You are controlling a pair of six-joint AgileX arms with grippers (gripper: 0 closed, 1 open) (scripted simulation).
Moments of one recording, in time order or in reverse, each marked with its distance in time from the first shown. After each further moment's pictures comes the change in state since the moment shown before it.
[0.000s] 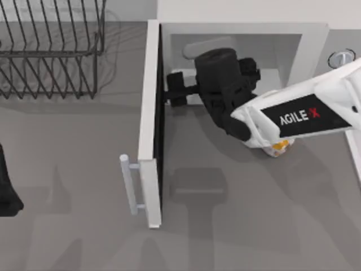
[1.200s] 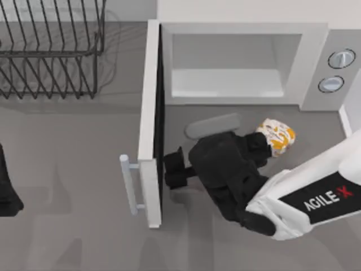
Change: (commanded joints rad) left arm 0.000 0.000 0.000 0.000 0.000 0.000; right arm 0.120 -0.229 -0.559 0.077 0.190 0.165
